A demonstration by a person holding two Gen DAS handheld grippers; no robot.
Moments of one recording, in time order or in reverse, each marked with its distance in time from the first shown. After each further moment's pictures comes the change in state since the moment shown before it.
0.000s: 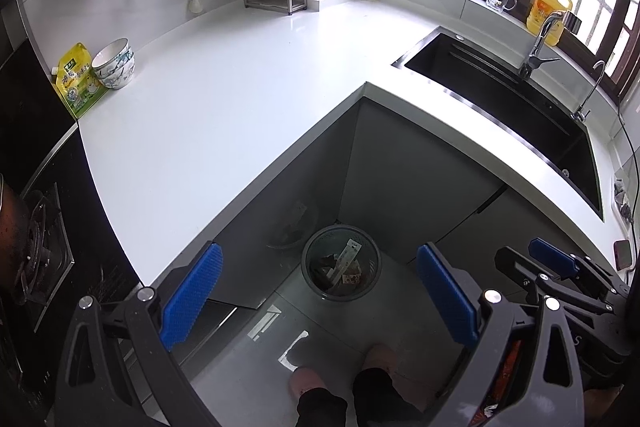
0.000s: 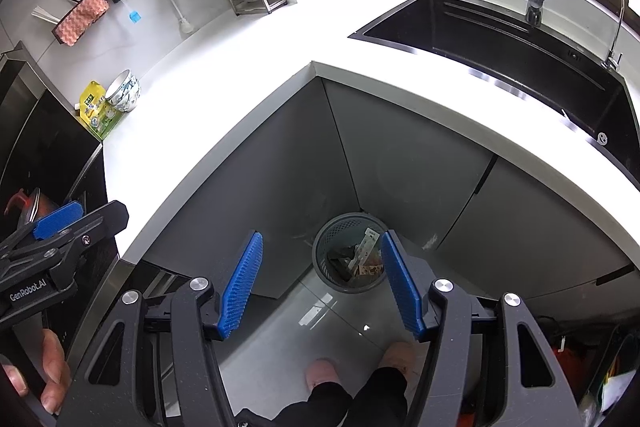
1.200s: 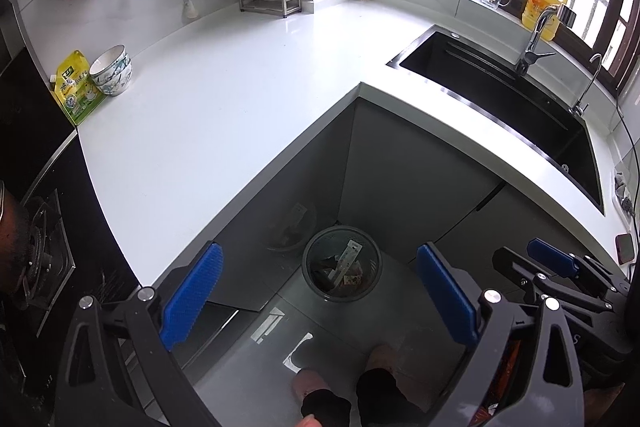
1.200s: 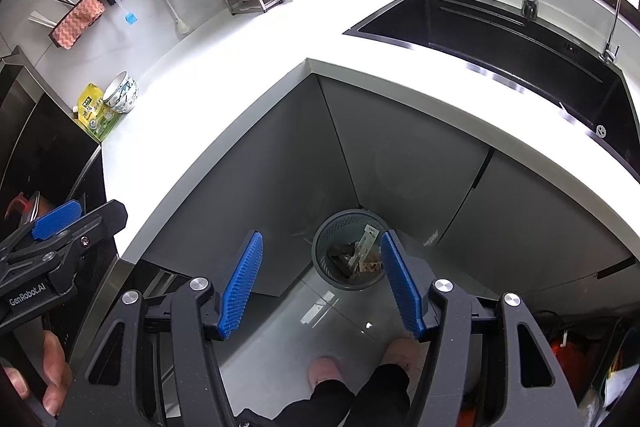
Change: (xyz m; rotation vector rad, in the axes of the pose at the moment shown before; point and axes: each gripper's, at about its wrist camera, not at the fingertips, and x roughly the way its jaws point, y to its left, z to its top) left arm -0.001 -0.004 -0.001 0.024 -0.008 0.001; right arm 0.000 -0.002 -0.006 0.021 0.003 -0.002
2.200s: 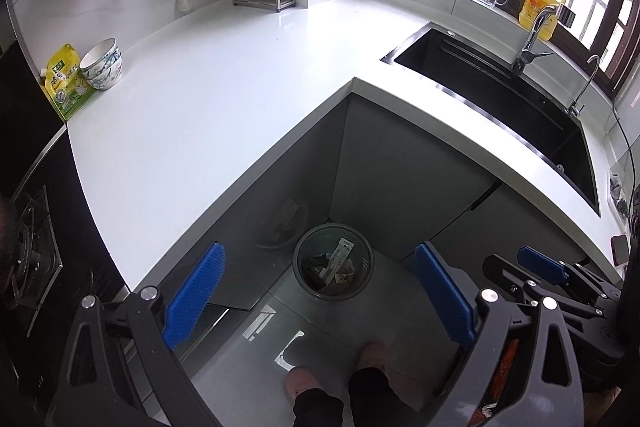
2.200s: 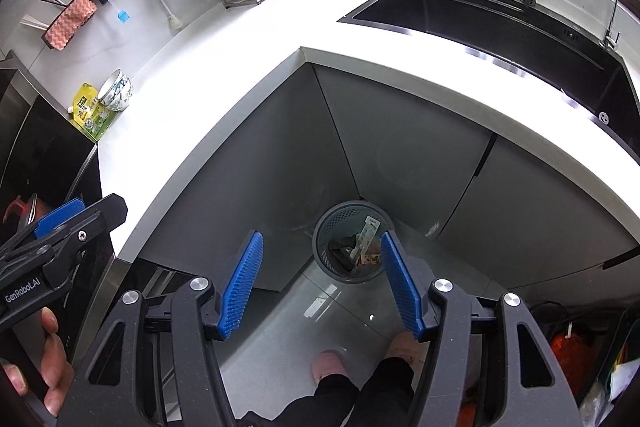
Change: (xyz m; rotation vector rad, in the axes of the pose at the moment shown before) left arm 0.013 -0.001 0.001 -0.007 0.013 -0.035; right arm 0.011 -0.008 -0.001 0.025 0.030 0.005
